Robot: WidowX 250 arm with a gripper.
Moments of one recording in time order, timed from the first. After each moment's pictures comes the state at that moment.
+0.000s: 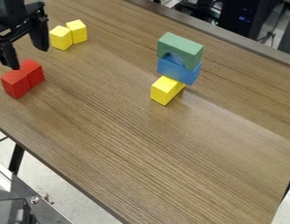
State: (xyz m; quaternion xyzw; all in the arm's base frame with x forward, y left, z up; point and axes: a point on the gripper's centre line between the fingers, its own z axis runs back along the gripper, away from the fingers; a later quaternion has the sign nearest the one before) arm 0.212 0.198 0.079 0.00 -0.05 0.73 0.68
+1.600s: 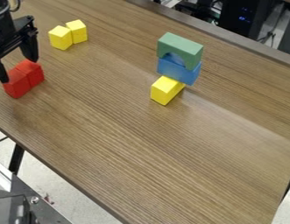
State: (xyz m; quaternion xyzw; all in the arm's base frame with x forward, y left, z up) arm 0.198 0.213 0.061 0.01 -0.11 0.72 0.69
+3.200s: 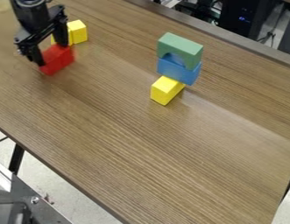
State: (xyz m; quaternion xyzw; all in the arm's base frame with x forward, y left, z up) arm 0.265 0.197 0.040 -0.02 -0.09 0.71 0.69
